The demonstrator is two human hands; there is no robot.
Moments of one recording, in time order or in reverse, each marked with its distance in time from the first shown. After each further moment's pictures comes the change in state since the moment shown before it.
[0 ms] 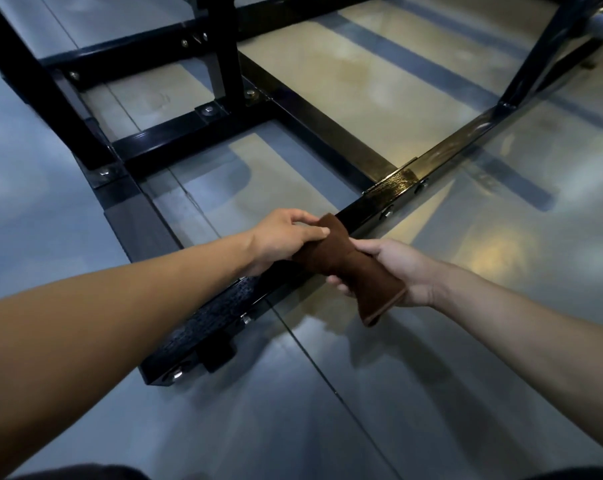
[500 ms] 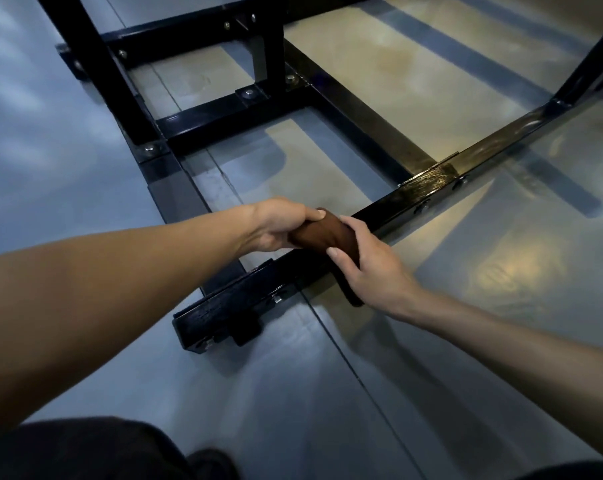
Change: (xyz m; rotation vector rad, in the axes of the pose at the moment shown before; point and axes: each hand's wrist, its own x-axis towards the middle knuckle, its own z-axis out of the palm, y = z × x) left_hand -0.013 -0.004 -0.041 -0.195 0.027 -0.279; right_hand 0.031 0.047 0.040 -1.277 0.464 -0.759
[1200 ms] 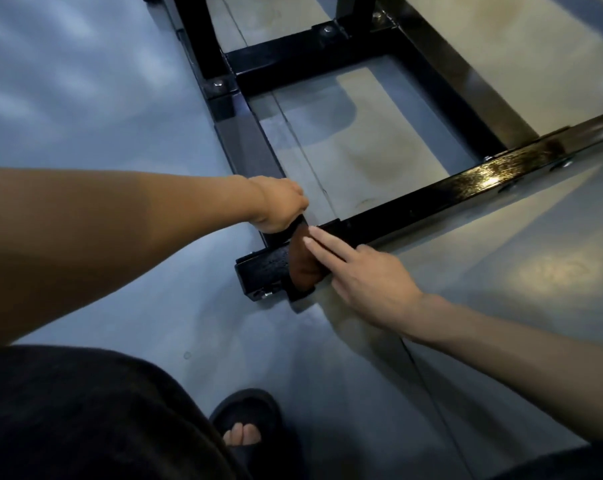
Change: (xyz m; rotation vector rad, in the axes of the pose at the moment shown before) left_hand 0.012 -0.070 -0.132 1.891 -0.068 0.303; right_hand -0.012 -0.033 0.100 -0.647 -0.154 -0.607
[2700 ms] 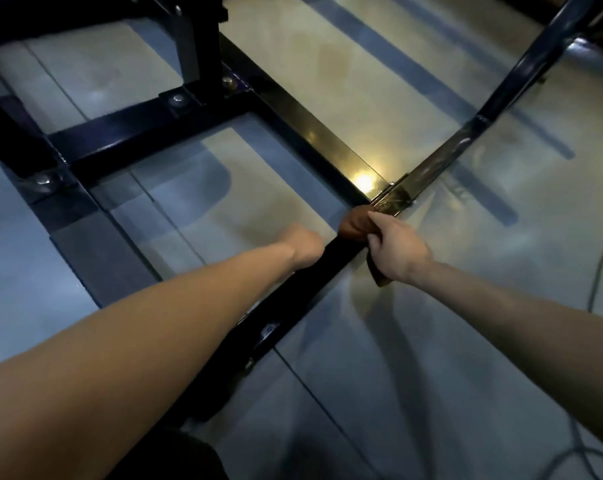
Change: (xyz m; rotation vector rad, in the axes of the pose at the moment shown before) left_hand 0.121 0.105 -0.140 -1.407 0.055 -0.232; right_hand -0.017 0.220 -0.072 0.169 -0.096 0.967
